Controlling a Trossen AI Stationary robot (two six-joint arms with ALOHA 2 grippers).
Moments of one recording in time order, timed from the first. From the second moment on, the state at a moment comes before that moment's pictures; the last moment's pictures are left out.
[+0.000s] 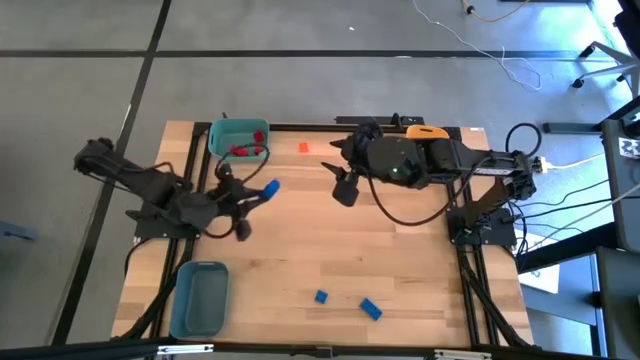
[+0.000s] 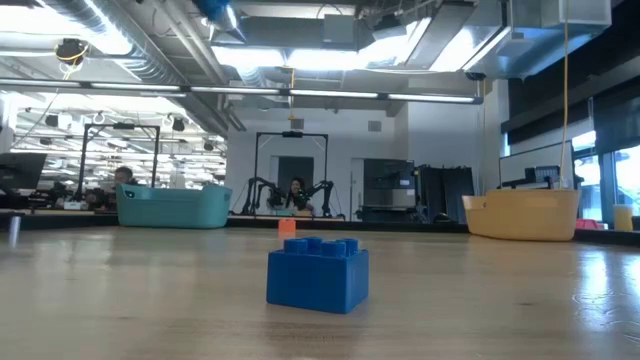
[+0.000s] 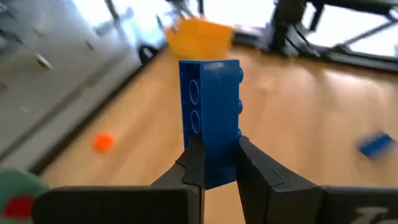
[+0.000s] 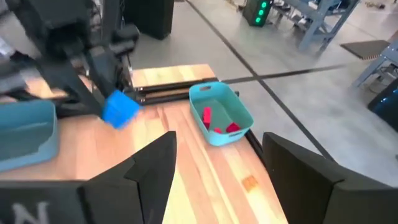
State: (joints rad) left arm -0.46 0.98 1.03 -0.62 -0.78 -0.45; right arm 0.13 1.66 1.98 -0.81 0.54 0.10
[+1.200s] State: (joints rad) left arm -0.97 1.43 1.06 -1.02 0.18 -1.39; right arm 0.13 1.66 1.97 -0.86 0.47 0.10
